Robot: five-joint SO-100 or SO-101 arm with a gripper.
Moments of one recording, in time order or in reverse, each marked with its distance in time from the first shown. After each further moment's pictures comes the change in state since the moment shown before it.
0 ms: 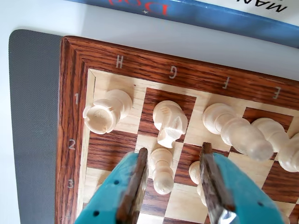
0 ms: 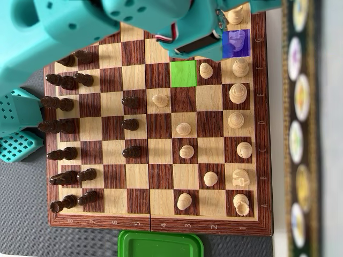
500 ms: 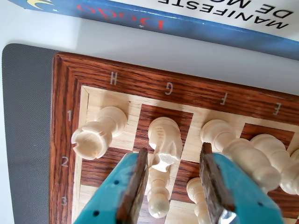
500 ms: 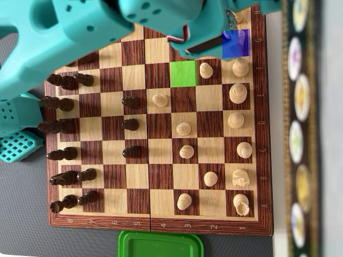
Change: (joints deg) arm 0.5 -5.2 -6.0 -0.1 0.0
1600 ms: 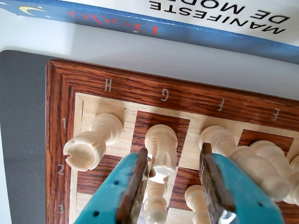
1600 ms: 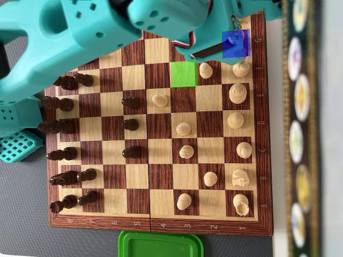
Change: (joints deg) arm 0.5 -2.1 -2.2 0.1 0.1
